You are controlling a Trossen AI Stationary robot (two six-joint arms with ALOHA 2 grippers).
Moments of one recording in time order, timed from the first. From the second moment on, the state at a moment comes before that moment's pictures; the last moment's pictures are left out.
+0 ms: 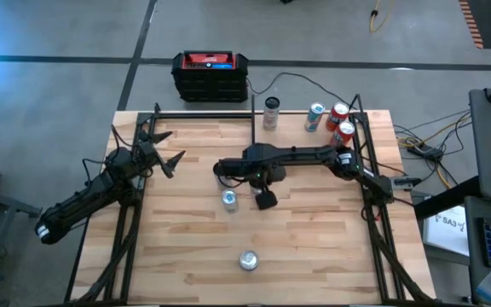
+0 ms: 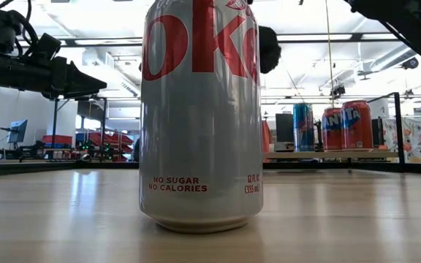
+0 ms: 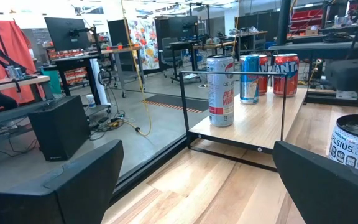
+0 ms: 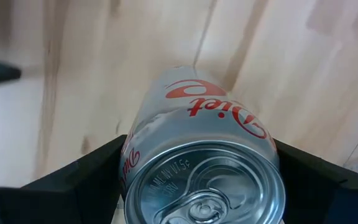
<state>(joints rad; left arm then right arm) 0.63 0.02 0.03 0.01 -0.02 0.12 -0.03 2.27 2.21 -1.50 -0.08 2.82</state>
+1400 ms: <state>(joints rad) 0.63 0.02 0.03 0.01 -0.02 0.12 -0.03 2.27 2.11 -1.49 -0.16 3.01</state>
